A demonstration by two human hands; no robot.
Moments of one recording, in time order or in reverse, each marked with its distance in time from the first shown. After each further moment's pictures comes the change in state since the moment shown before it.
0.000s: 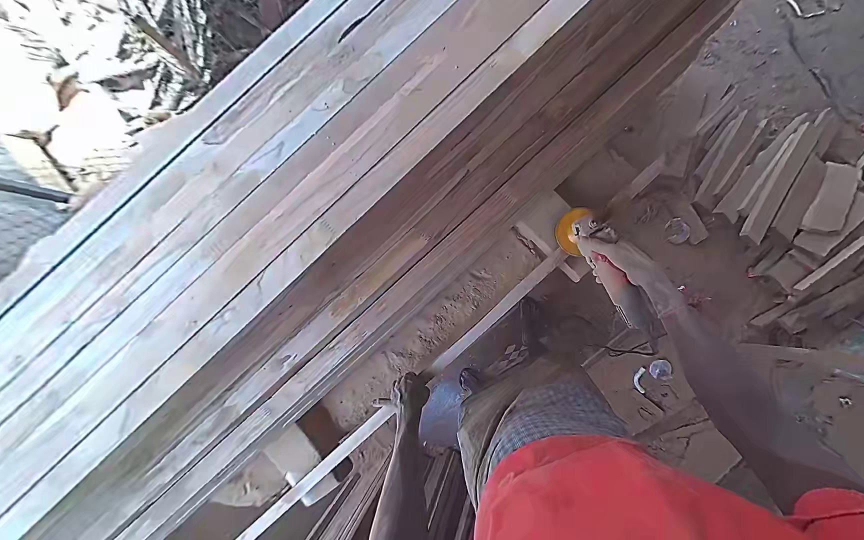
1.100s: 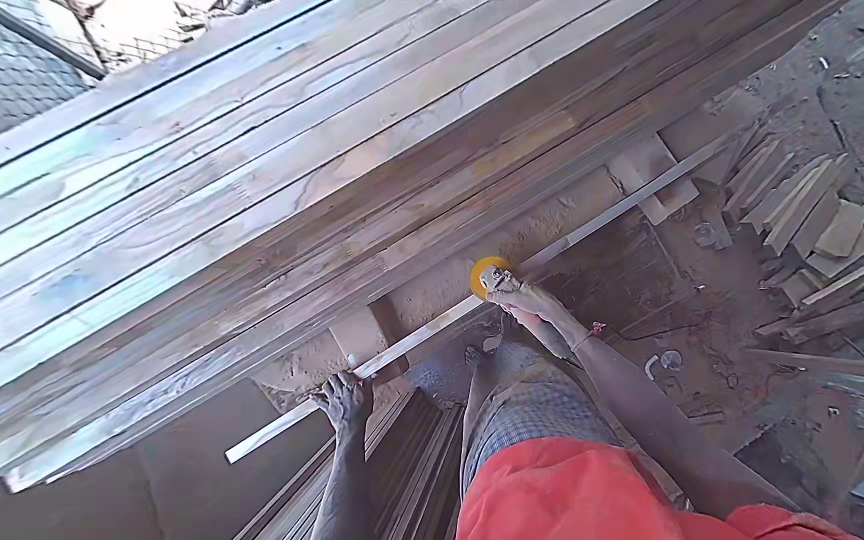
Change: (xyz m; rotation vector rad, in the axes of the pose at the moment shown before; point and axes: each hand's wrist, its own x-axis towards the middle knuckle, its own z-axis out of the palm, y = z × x) left_hand 0.014 -0.434 0.172 -0.151 0.538 -0.136; right_hand -0.175 0.081 0.466 -0.449 -0.339 -0.234
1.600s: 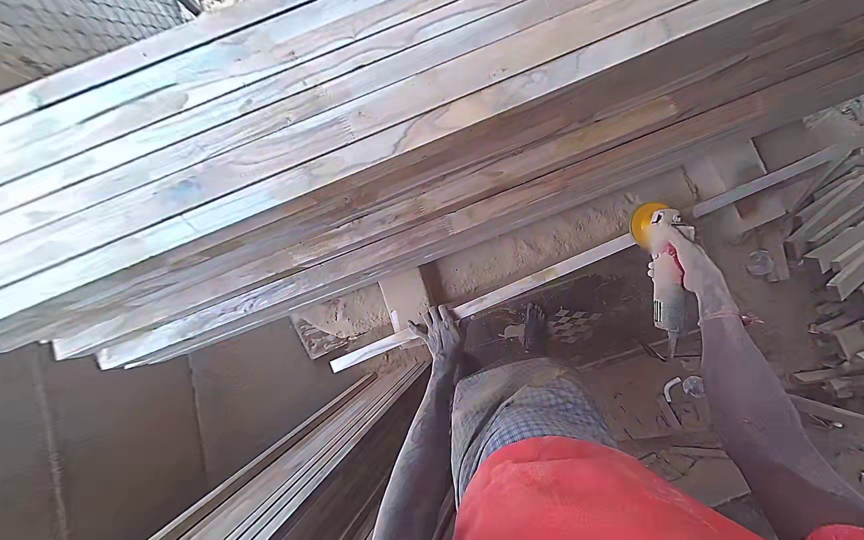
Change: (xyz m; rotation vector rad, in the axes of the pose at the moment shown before) left_hand -0.021 0.131 -0.019 -0.177 0.035 0.101; right_hand -0.019 0.054 -0.153 0.430 0.455 0.162
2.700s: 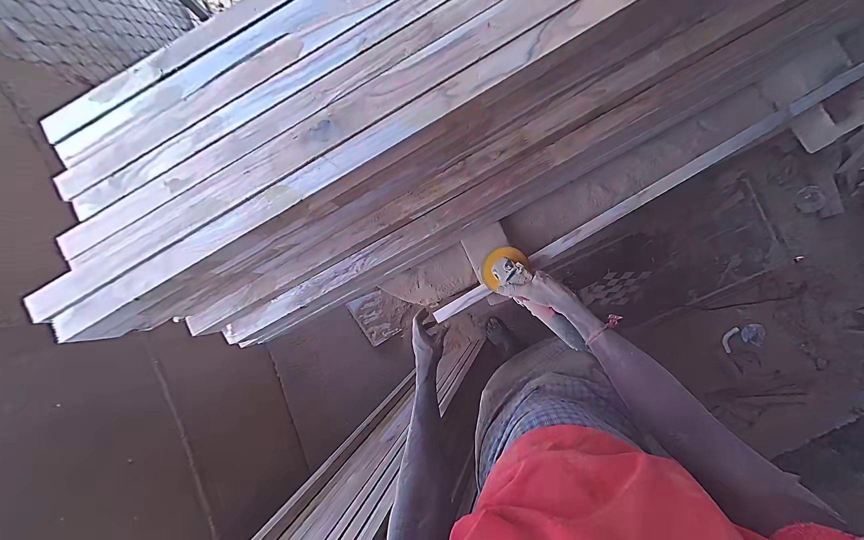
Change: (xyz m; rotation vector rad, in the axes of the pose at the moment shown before) left_hand -0.003 -0.346 0.007 -0.878 -0.010 0.044; right_hand -0.252 0.071 0.455 -0.523 -0.497 -0.149
